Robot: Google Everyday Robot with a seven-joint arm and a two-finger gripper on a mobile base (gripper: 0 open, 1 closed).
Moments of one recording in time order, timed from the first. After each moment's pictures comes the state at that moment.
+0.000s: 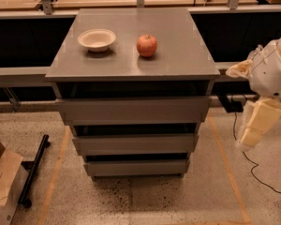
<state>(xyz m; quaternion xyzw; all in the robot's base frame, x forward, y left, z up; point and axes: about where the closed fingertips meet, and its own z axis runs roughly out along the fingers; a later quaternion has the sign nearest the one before) 0.438 -0.201 0.920 -0.64 0.75 0.04 0.18</state>
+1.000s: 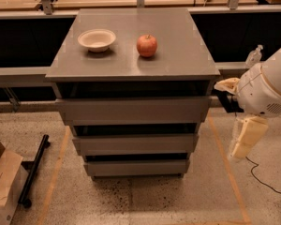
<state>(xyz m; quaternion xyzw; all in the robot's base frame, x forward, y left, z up) 0.440 -0.193 0.877 -0.67 0.72 0.05 0.19</state>
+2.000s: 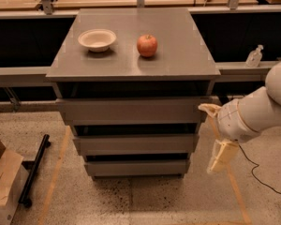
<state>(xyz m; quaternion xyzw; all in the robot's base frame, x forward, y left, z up) 0.471 -0.182 0.773 -0.68 0.69 0.07 0.25</state>
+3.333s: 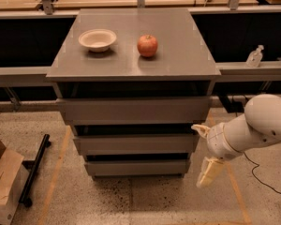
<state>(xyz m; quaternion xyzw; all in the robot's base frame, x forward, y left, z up) 0.476 -0.177 0.681 -0.66 0.70 0.11 0.24</state>
